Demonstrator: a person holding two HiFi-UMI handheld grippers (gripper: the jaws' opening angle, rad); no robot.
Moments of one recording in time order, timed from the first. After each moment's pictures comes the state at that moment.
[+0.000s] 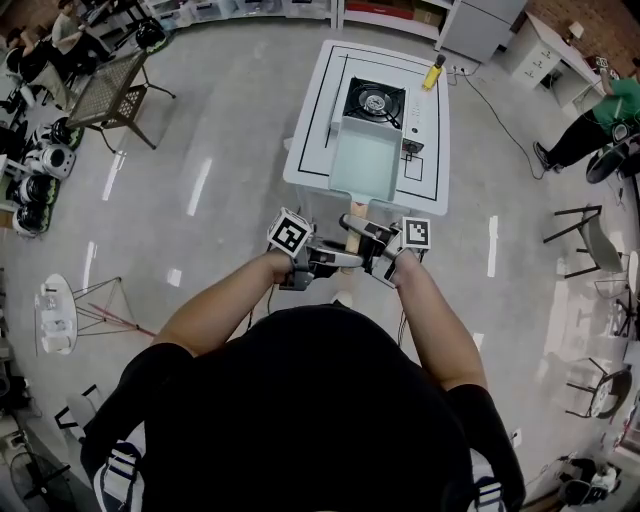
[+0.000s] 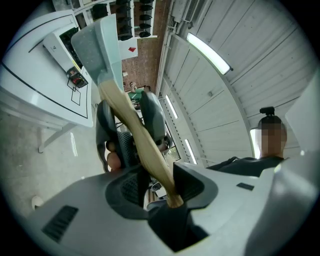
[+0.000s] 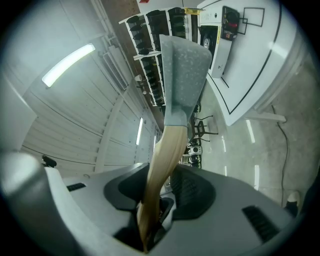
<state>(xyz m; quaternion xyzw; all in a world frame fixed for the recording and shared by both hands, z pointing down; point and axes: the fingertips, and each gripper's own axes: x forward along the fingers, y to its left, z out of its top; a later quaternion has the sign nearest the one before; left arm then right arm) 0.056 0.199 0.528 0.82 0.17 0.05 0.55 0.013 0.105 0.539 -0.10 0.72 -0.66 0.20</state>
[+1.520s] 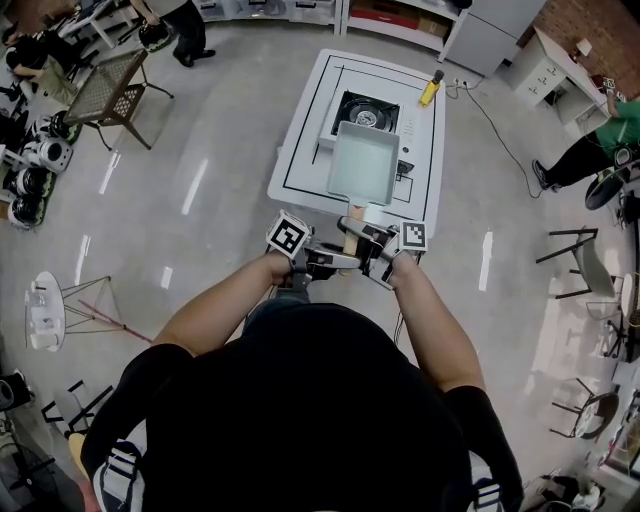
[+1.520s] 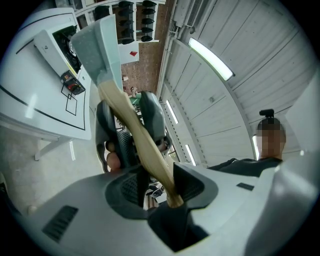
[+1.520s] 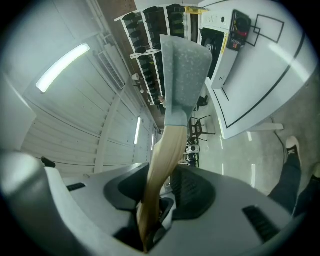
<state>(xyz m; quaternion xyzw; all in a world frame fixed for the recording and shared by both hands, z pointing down) 0.105 0.146 0.536 0.81 0.16 0.02 0.56 0.058 0.053 0.551 -0.09 0.72 -0.66 0.18</state>
